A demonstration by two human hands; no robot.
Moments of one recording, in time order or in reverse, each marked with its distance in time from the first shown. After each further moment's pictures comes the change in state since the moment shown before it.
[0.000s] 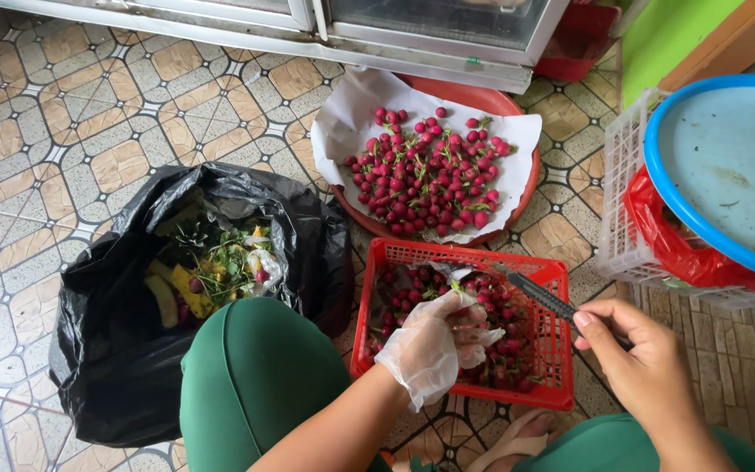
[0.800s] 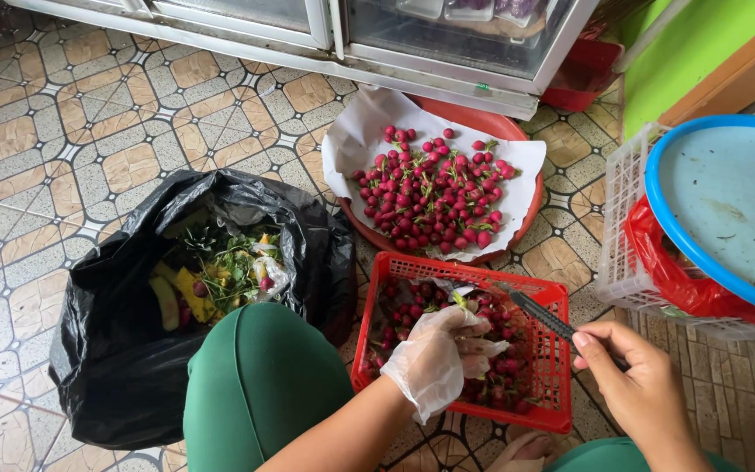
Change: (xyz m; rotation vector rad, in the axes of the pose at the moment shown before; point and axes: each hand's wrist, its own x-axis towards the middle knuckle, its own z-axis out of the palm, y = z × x) left_hand -0.018 0.010 0.018 0.019 0.171 0.068; right_hand 0.004 -0.001 0.005 -0.013 0.000 0.047
